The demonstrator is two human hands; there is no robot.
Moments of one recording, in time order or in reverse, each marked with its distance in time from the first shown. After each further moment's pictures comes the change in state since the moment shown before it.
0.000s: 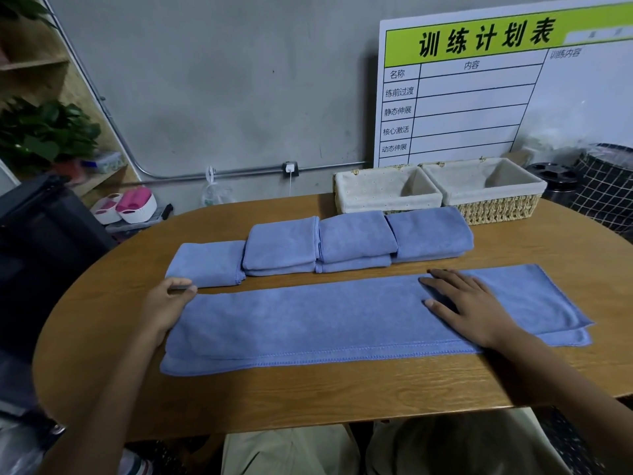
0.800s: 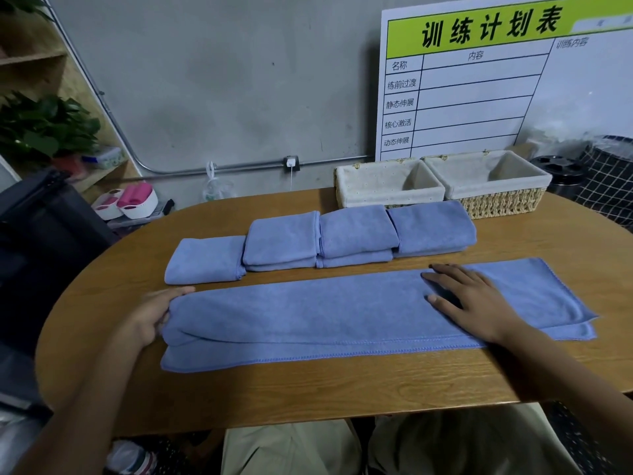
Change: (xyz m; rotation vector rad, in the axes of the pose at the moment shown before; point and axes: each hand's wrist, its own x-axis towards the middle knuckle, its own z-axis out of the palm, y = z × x) left_hand 0.010 -0.007 -0.018 -0.174 -0.196 -0.368; right_hand 0.001 0.004 0.001 0.021 0.030 -0.028
